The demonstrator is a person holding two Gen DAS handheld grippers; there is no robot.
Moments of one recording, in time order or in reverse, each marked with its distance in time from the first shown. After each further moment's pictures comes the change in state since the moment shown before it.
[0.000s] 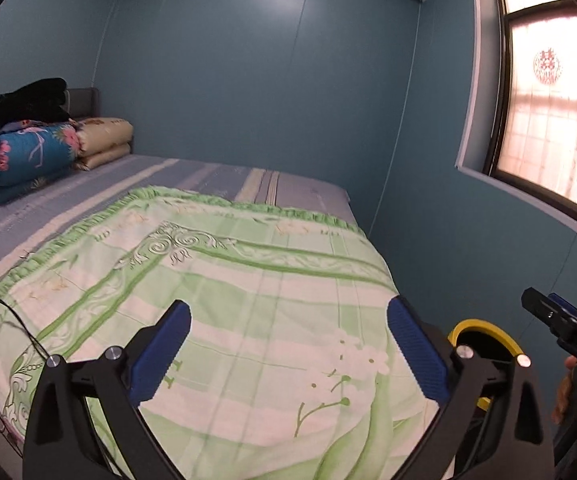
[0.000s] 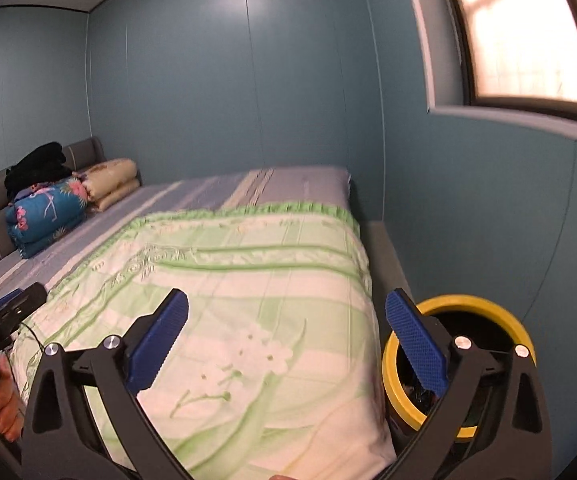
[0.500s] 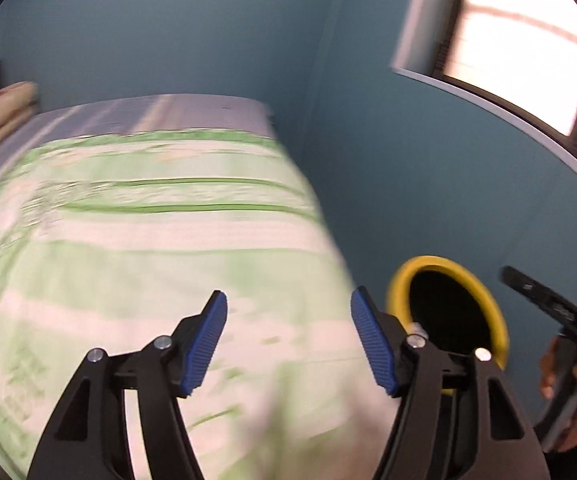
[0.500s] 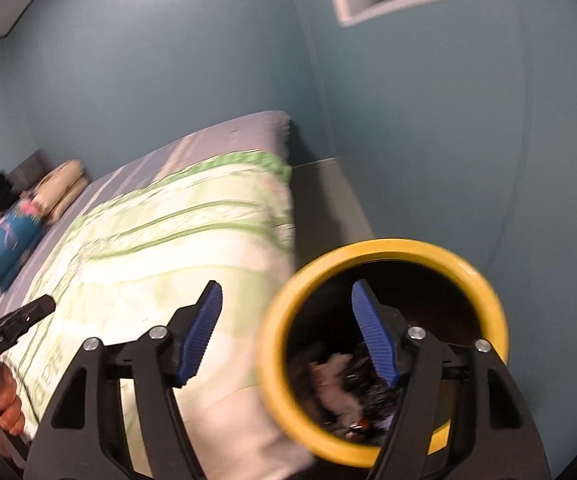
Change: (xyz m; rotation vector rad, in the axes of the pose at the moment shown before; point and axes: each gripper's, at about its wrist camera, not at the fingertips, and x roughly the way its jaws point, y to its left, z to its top) left arm 0.148 -0.112 -0.026 0.115 0.328 -0.216; right arm 0.079 -0.167 -0.027 0.192 0.221 -0.083
